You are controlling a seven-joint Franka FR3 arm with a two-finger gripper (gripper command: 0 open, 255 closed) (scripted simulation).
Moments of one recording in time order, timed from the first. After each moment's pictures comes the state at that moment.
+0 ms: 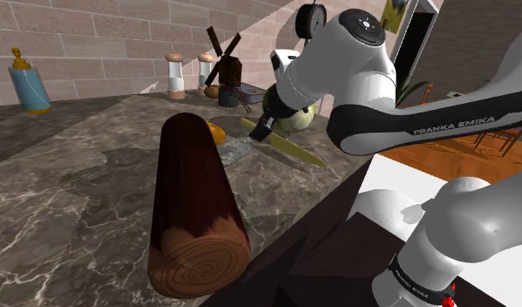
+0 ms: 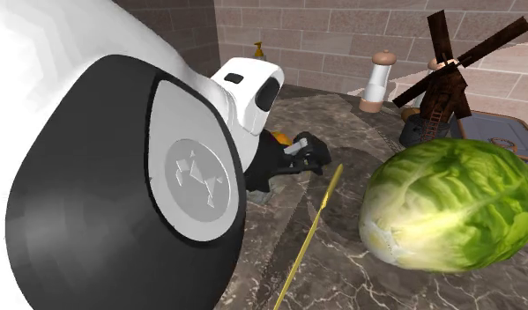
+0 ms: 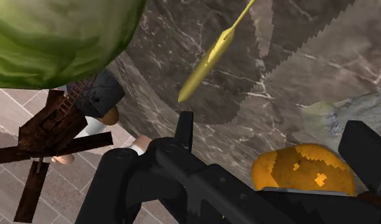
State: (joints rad) arm 0.02 -0.66 0.49 -2.59 -0.37 2.58 0.14
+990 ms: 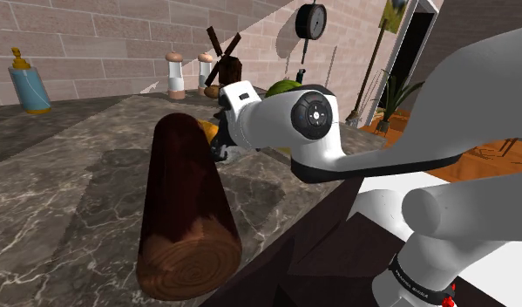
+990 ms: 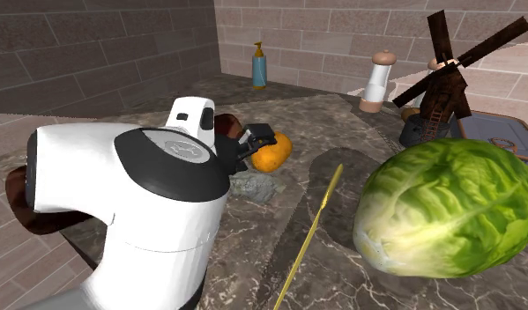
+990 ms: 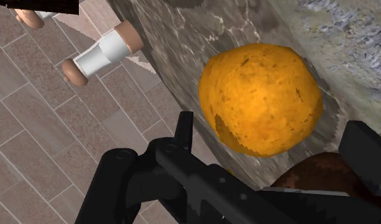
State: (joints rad) arm -0.65 -0.68 1.14 -2.47 -0.79 3.07 0.53
